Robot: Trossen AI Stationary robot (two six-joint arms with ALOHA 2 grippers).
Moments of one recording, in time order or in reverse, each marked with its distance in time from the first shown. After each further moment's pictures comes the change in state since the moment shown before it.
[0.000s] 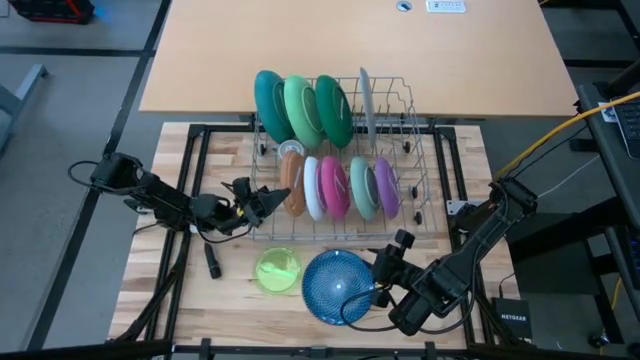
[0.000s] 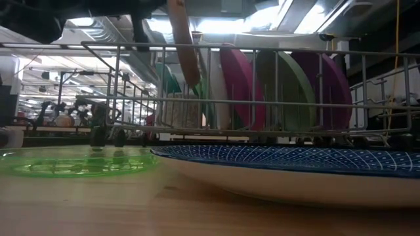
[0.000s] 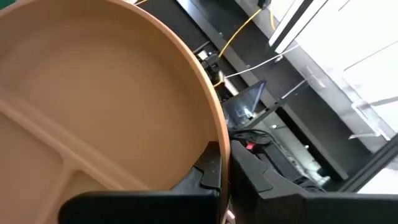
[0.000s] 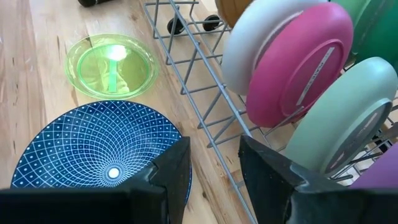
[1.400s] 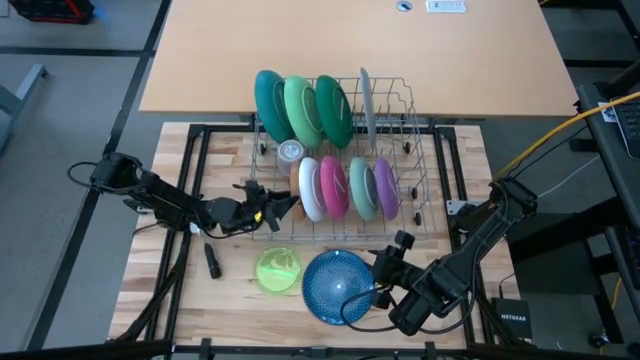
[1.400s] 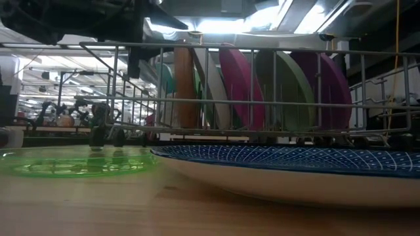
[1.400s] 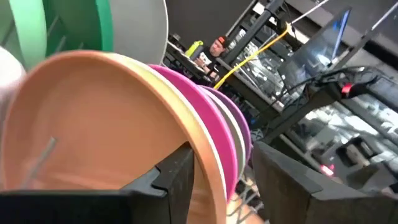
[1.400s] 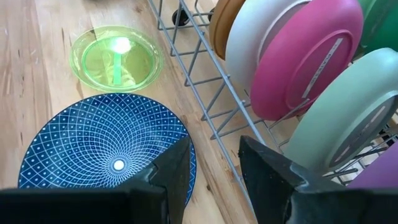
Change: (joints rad) left arm 0.032 -0.006 0.000 -0.360 -0.059 0.086; right arm 0.000 0.000 0.000 0.001 -0.035 -0.001
